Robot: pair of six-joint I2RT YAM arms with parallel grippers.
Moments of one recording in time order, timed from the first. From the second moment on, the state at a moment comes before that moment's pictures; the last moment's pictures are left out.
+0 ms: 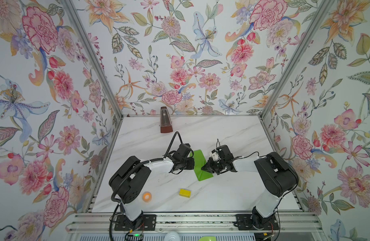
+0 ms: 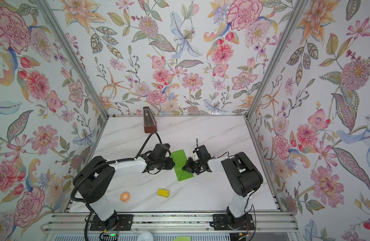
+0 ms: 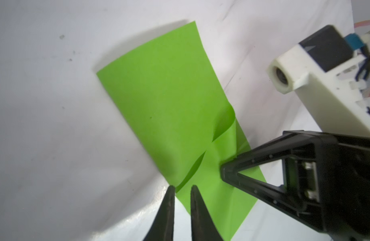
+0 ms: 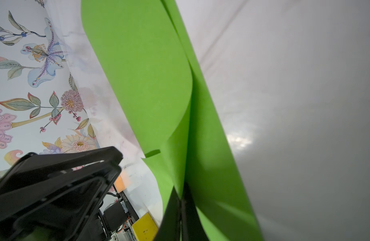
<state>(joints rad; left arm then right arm) -0.72 1.73 0.94 -0.12 0.17 -0.57 0.49 1.78 0.75 0.06 -0.62 0.89</state>
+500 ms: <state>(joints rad) -0.75 1.79 0.95 -0.11 0.23 -0.57 0.49 1.78 0.75 0.06 -0.62 0.89</state>
